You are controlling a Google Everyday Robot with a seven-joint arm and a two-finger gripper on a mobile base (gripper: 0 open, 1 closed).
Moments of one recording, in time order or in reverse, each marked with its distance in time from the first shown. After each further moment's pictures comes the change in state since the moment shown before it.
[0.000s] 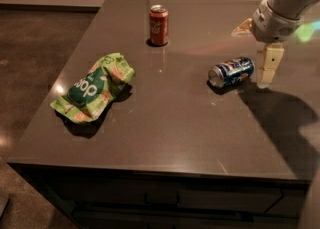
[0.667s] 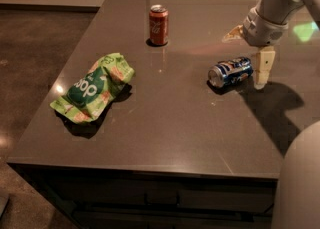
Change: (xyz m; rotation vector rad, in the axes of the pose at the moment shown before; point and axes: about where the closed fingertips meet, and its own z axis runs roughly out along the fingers) arm 0.005 -0.015 0.031 -0.059 -0.008 -0.133
